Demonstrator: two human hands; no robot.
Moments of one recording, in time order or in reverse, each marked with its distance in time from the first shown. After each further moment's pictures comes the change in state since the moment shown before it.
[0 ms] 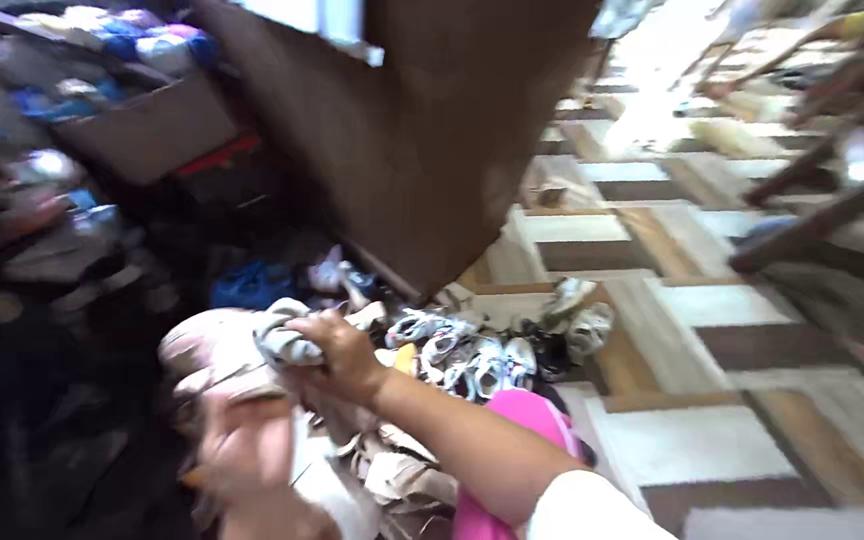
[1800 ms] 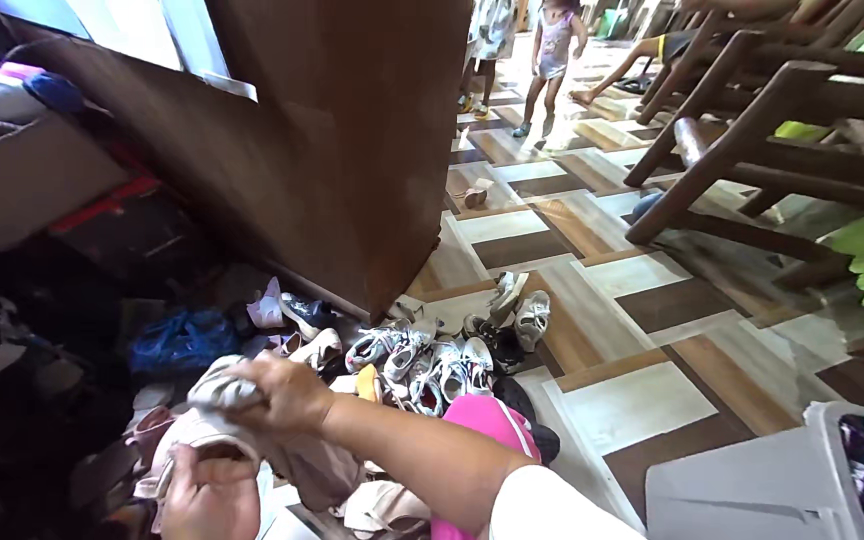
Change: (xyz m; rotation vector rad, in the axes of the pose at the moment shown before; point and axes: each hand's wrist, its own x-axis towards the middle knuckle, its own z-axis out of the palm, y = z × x) left_hand -0.006 -0.021 0.021 0.360 0.185 -0.122; right_hand 0.006 0.004 -0.020 0.048 -0.090 0.139
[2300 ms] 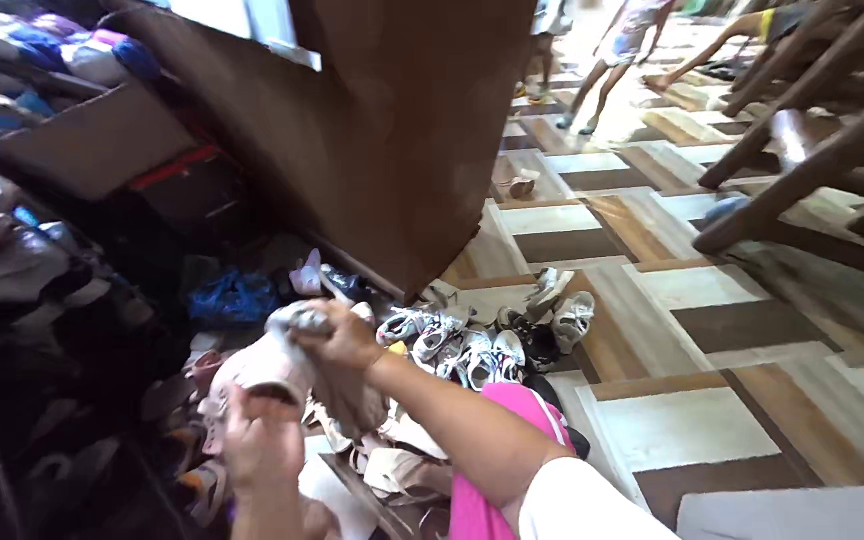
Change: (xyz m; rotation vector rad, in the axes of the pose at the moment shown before) left_hand -0.005 0.008 0.004 0.014 0.020 -0.003; right_hand 0.008 0.010 -0.007 0.070 0.006 0.227
